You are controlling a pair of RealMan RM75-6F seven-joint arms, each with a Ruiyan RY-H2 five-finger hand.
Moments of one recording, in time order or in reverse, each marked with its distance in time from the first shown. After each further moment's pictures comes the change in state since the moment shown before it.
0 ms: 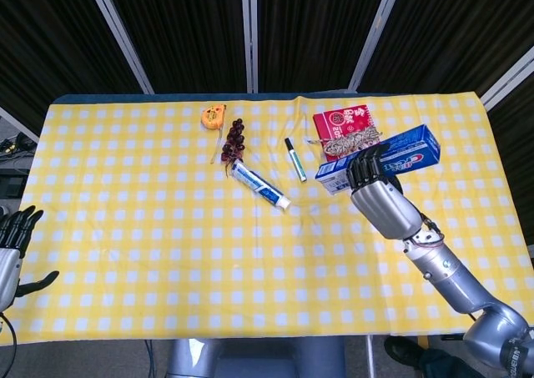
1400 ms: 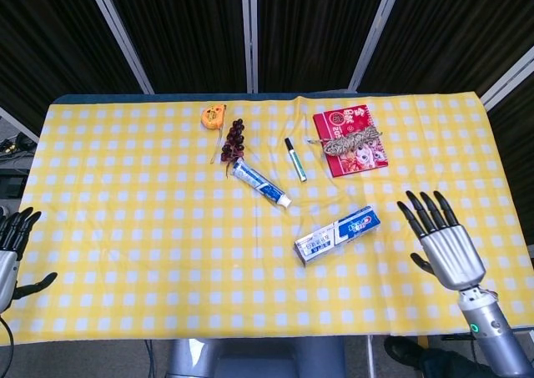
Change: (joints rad) left arm 0.012 0.004 0.009 0.012 0.019 0.026 -0.024; right arm -0.298 -0.104 -0.259 0.245 -0.006 0.353 1.075
